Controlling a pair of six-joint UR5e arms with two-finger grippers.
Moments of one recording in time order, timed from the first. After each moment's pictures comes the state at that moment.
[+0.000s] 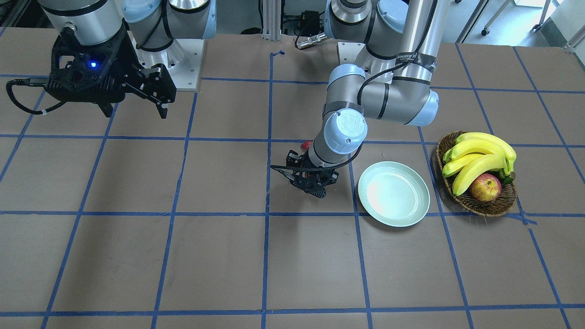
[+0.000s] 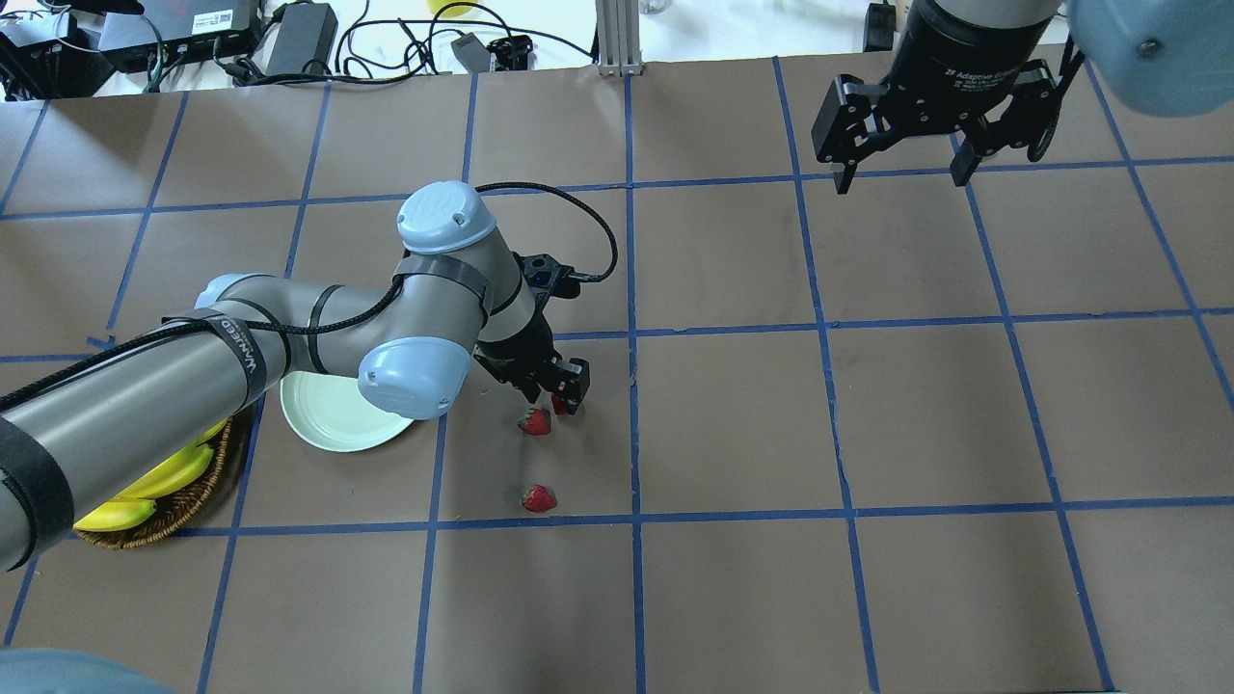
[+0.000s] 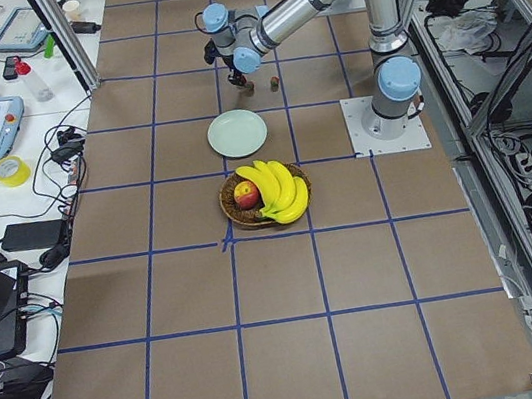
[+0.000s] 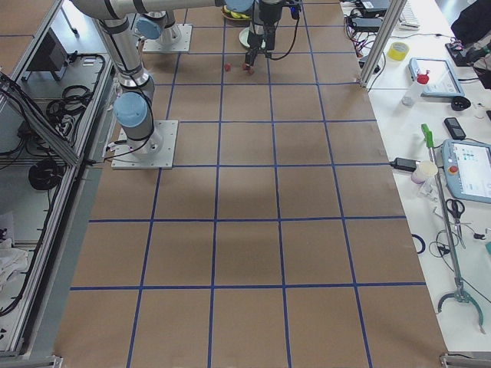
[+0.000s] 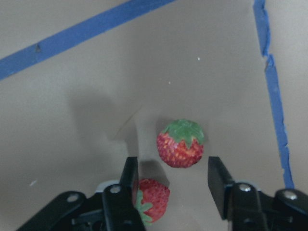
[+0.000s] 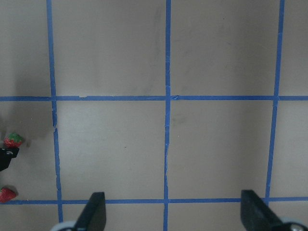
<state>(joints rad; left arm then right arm) -1.76 -1.93 -1.95 -0.97 1.37 0.21 1.62 -1.53 1.46 -1.52 -1.59 0.03</state>
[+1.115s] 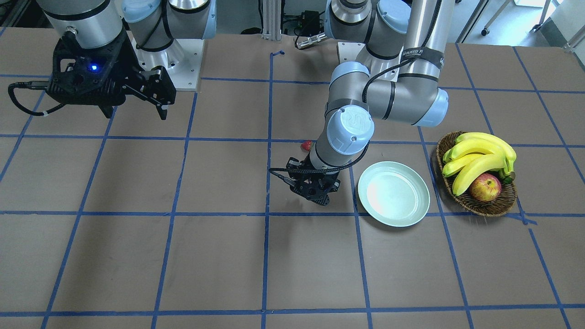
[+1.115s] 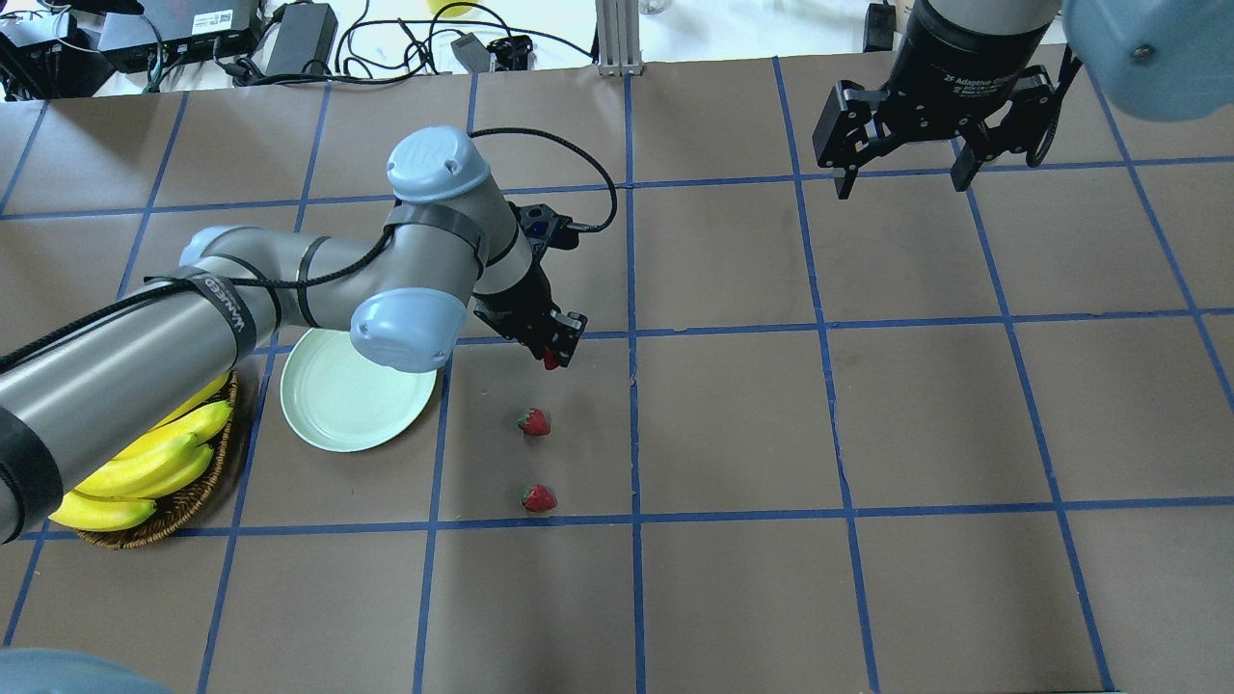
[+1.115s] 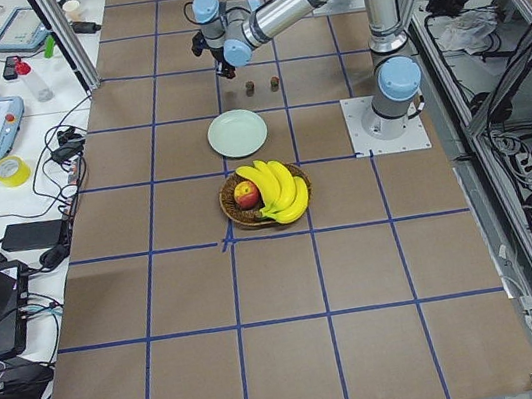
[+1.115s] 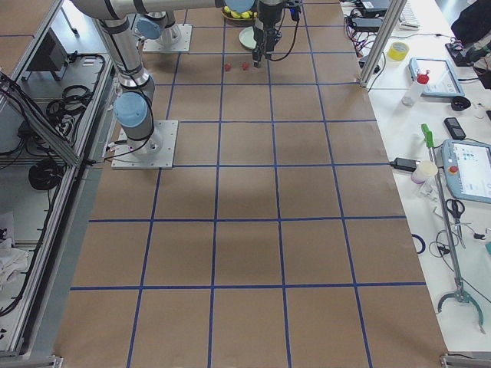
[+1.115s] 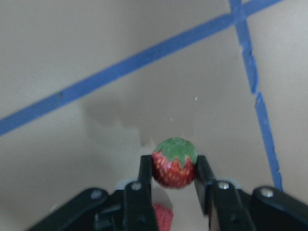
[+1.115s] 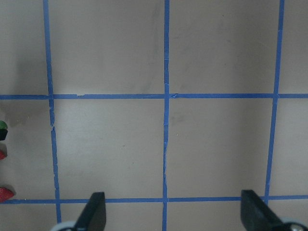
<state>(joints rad) -1.75 -1.92 -1.79 -1.08 1.40 0.21 1.62 -1.53 1.47 -1.52 -1.60 0.04</state>
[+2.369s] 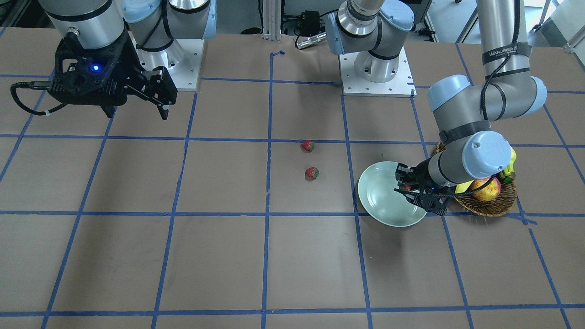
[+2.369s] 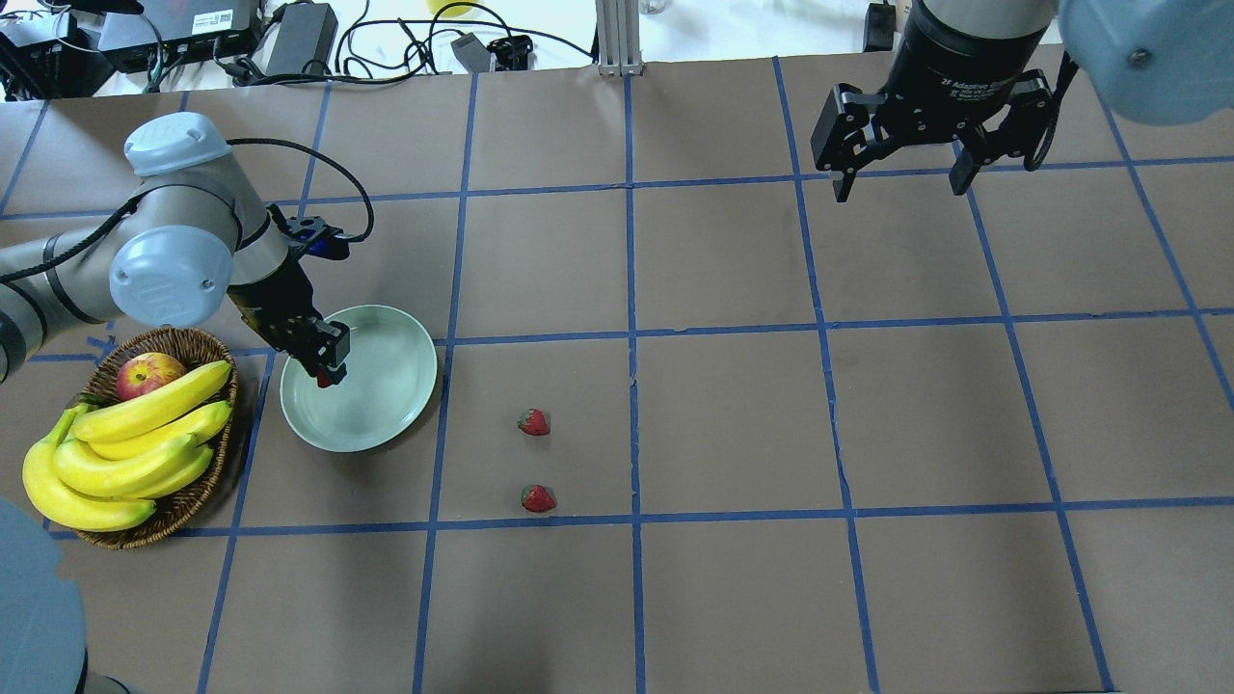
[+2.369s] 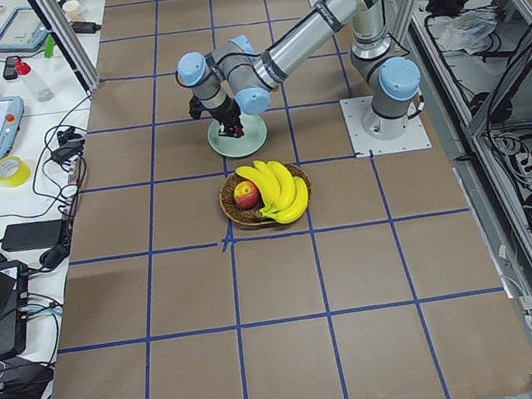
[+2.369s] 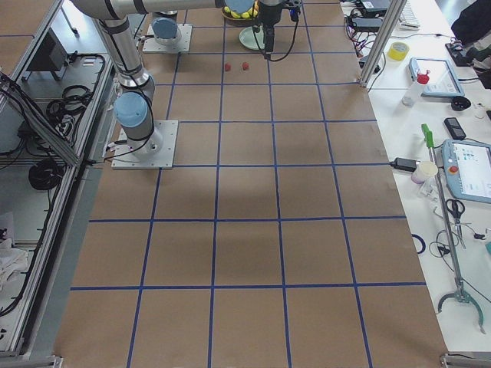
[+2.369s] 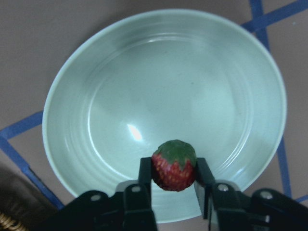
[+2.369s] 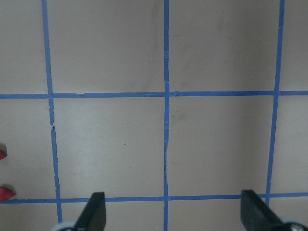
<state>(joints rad) -1.32 -1.90 -1.87 -1.24 1.60 0.62 1.62 -1.53 1.47 -1.51 -1.60 0.05</state>
